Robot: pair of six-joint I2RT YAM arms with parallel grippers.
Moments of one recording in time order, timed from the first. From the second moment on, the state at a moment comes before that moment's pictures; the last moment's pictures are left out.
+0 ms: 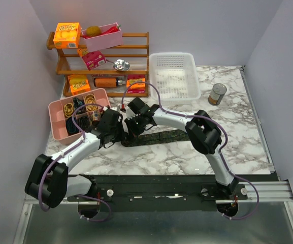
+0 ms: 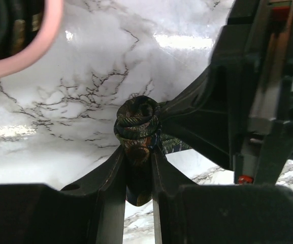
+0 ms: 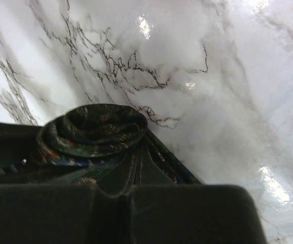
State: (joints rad) left arm -0.42 1.21 0.63 -0.30 0.04 -0.59; right arm 0.88 2.23 1.68 -0.47 -0.40 0.23
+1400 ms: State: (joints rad) left arm -0.69 1.59 1.04 -0.90 -0.48 -0.61; right arm 0.72 2.02 1.49 -0.46 -0.27 0.23
